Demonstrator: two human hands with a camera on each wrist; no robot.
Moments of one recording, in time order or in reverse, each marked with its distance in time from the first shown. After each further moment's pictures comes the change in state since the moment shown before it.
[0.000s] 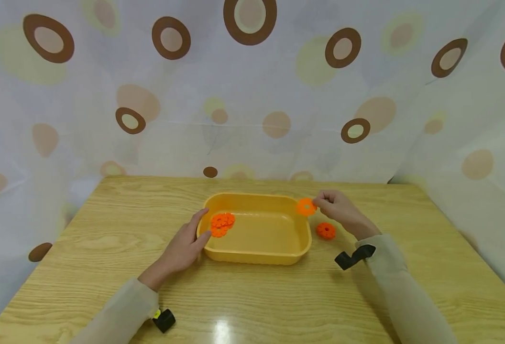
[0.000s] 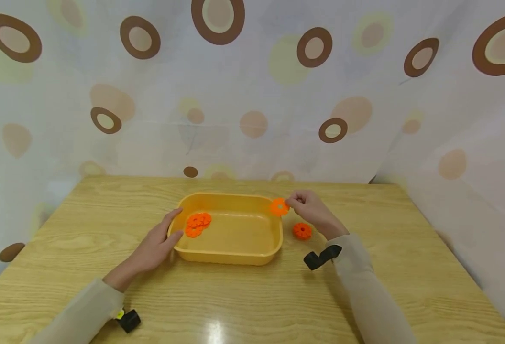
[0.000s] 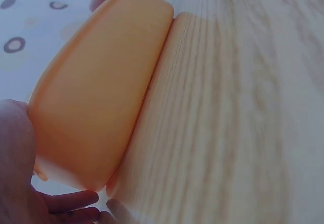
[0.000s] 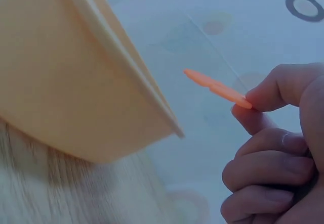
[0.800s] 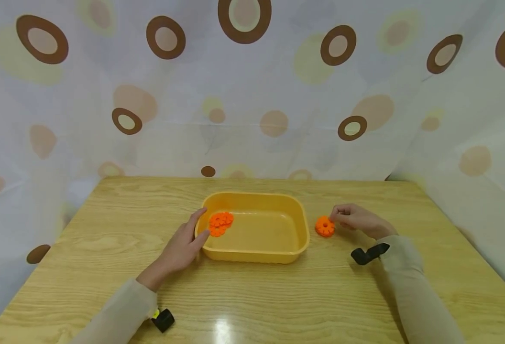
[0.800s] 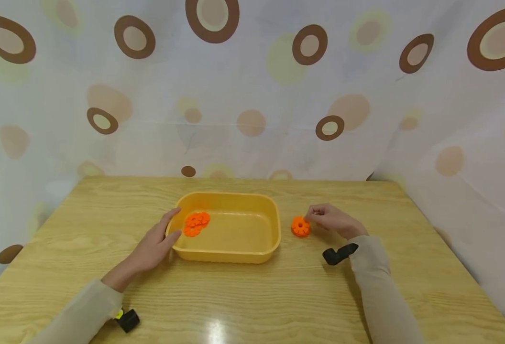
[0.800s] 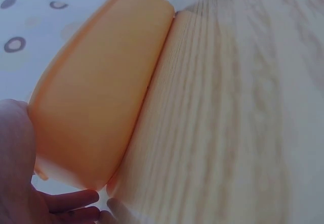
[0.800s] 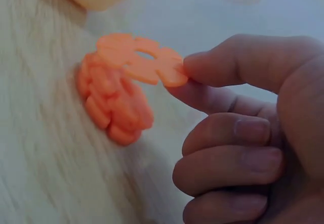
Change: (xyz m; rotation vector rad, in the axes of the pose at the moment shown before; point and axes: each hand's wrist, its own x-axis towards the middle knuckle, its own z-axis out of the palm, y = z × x) left_hand 0.001 0.000 0.002 -0.021 0.002 0.022; right_hand -0.013 0.066 -0.048 -0.085 -0.247 0.065
